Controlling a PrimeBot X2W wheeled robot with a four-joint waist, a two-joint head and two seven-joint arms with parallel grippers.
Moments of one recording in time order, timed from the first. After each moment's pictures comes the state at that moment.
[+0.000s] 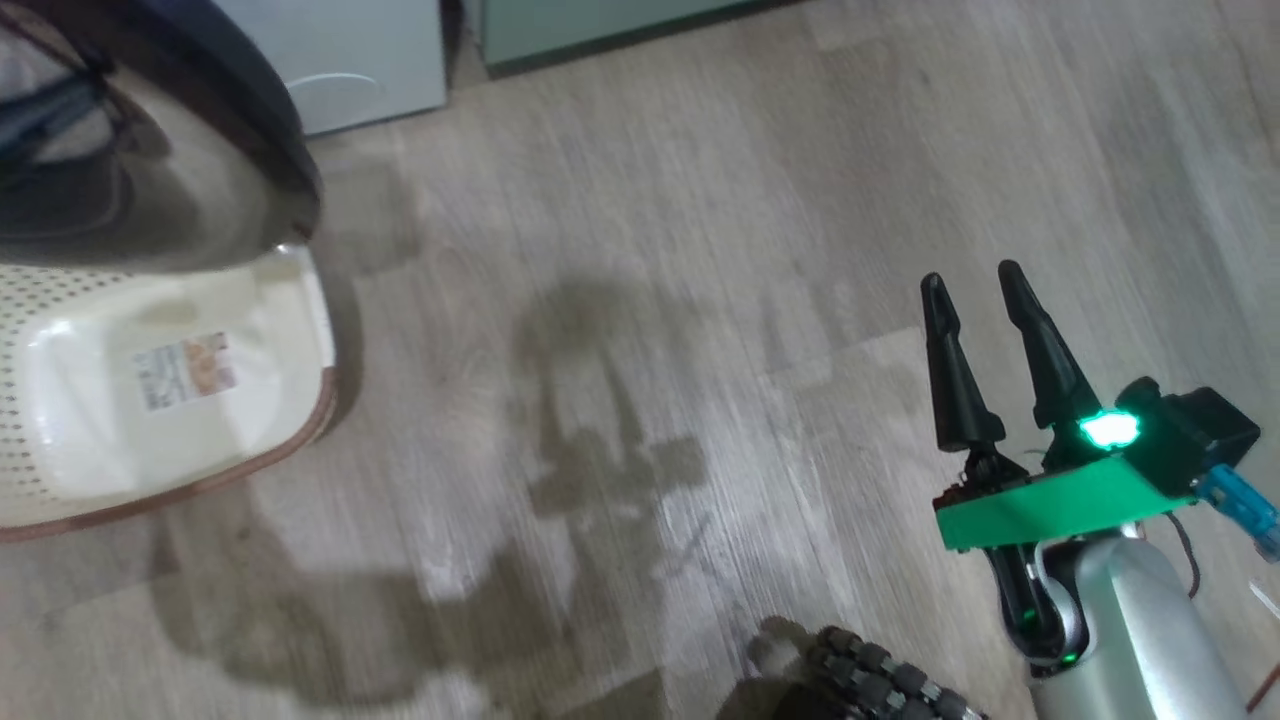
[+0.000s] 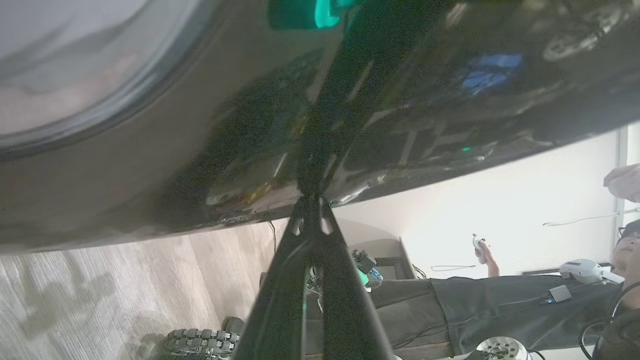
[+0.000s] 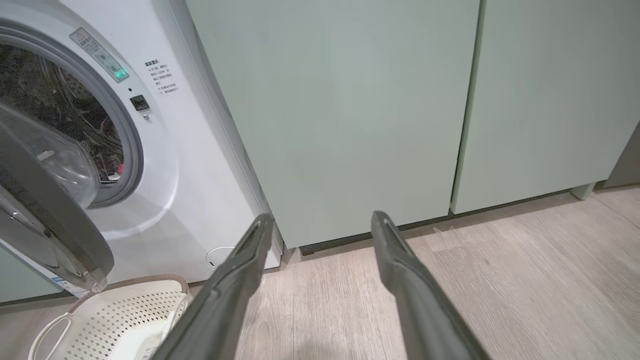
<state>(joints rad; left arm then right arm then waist) -0.60 0.49 0.25 -0.05 -1.75 0.13 1.13 -0.16 -0.05 0.09 0.05 0.36 0.13 -0.25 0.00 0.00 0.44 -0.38</state>
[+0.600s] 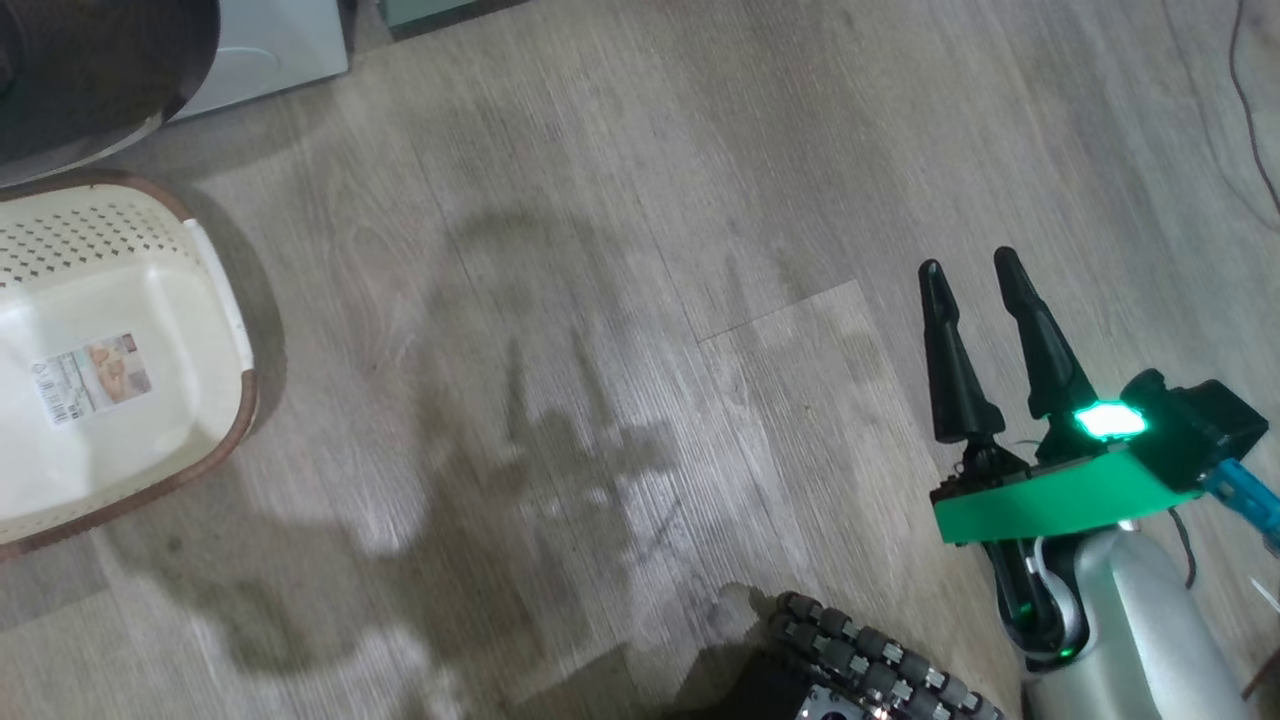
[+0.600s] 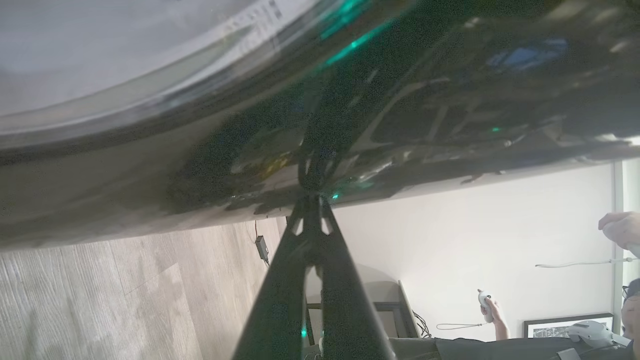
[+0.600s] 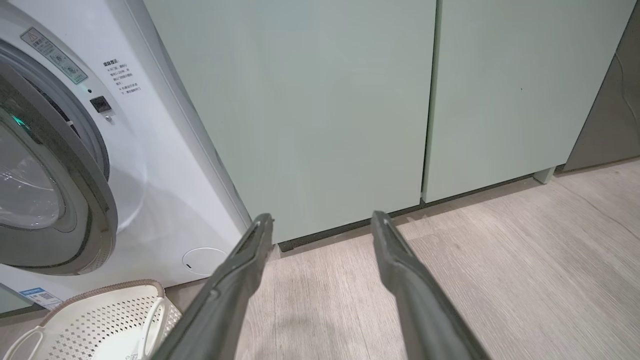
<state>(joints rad) -0.84 0.50 0.22 0.16 -1.65 0.13 1.01 -0.16 -0.04 0.11 0.03 0.41 0.13 -0.25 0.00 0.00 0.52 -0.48</state>
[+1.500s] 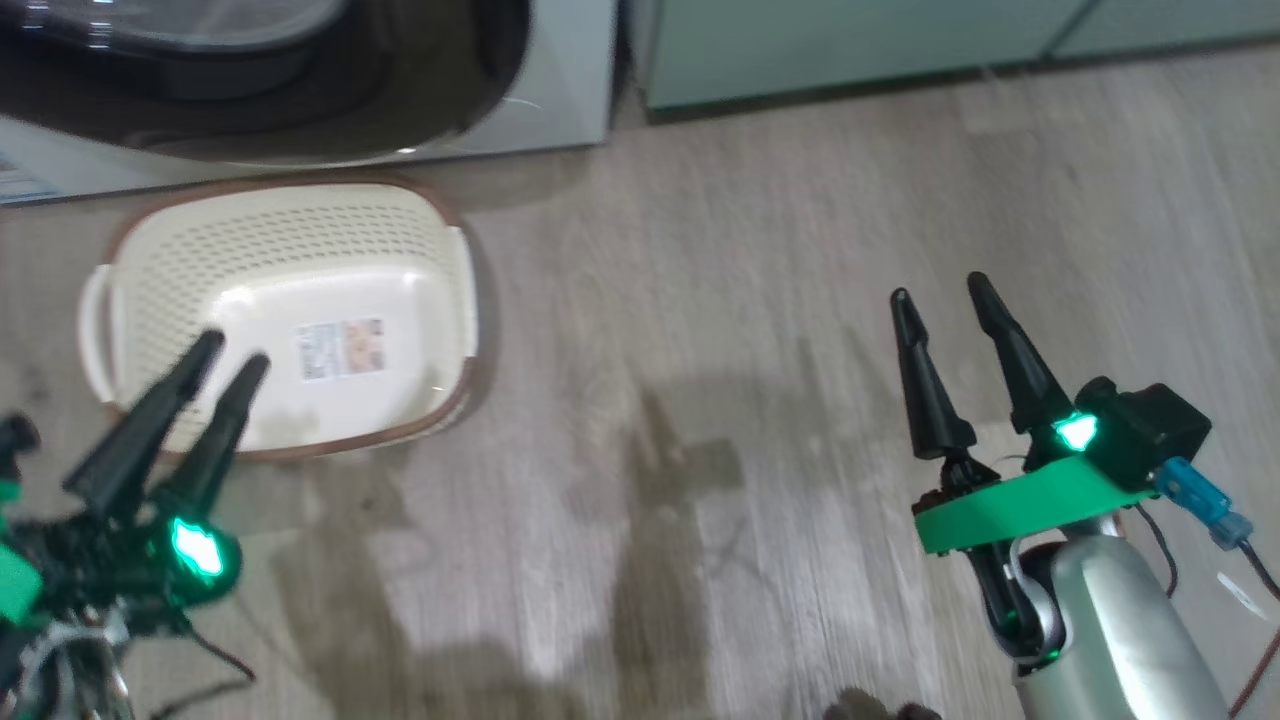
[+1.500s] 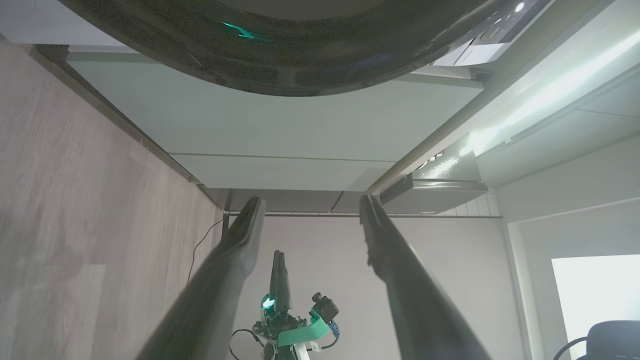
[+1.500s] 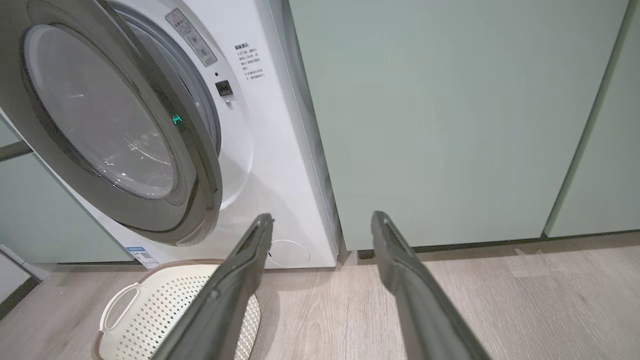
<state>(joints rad) -0.14 0.07 0.39 -0.03 -1.81 -0.10 0.92 -0.18 -0.04 0.11 0.12 0.30 0.13 -0.25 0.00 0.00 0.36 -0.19</state>
